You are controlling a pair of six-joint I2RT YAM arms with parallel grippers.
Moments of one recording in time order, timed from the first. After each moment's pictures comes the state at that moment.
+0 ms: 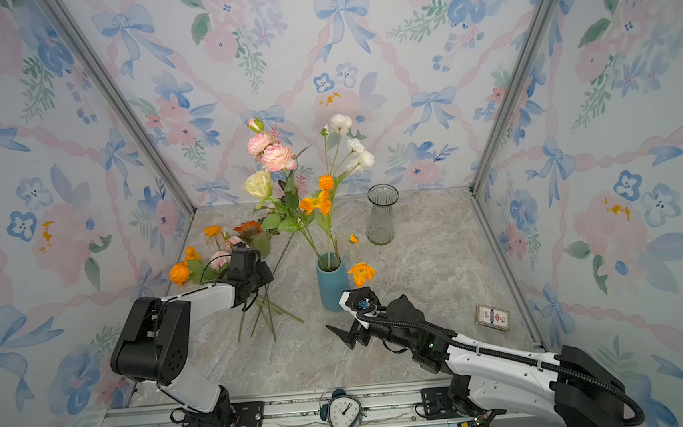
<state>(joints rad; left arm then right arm) -0.20 1.67 0.79 0.07 -0.13 -0.52 0.98 0.98 0.38 0.41 -0.07 -0.12</state>
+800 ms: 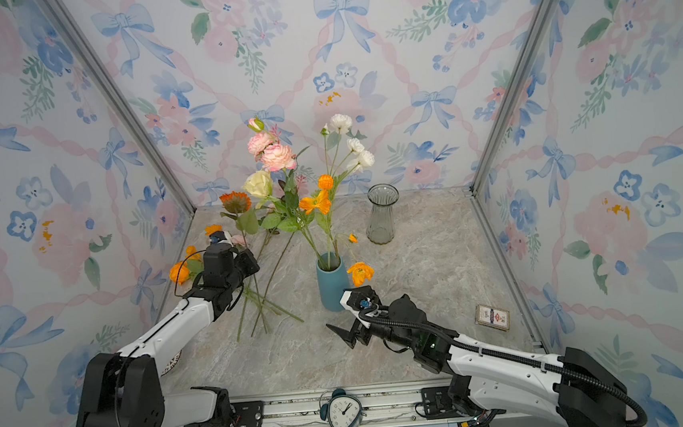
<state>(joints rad) -0.16 1.25 0.71 0.05 -0.08 -0.52 0.98 0.95 0.38 0.41 -0.07 -0.12</state>
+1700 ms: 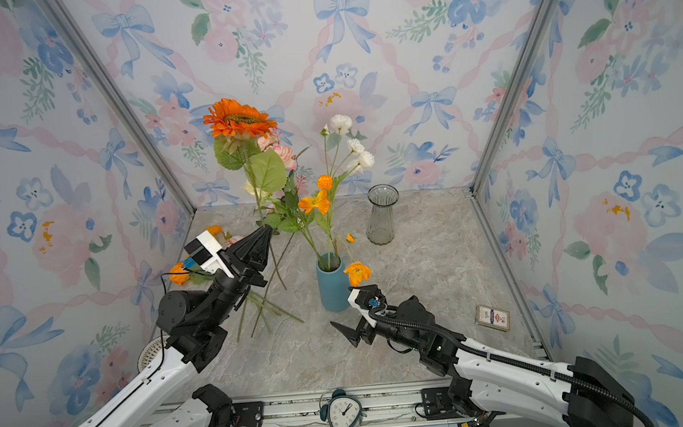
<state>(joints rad) -0.61 0.90 0.71 0.79 0.17 -0.21 0.95 0.90 0.35 0.43 -0.07 -0.09</state>
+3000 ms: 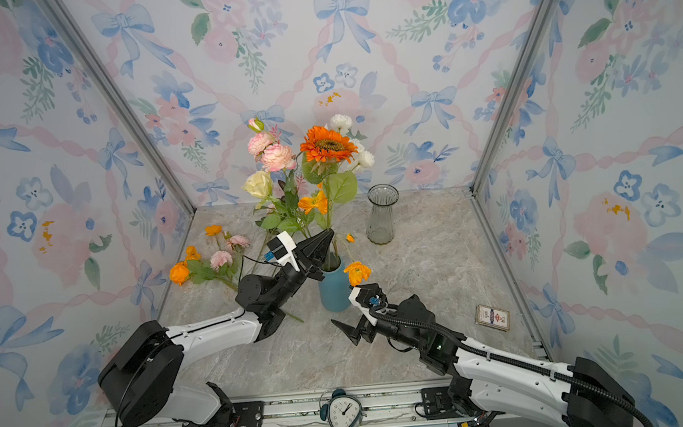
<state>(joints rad) -0.76 1.47 0.68 1.35 0.18 -0.14 0.94 0.90 0.35 0.43 -0.07 -0.09</state>
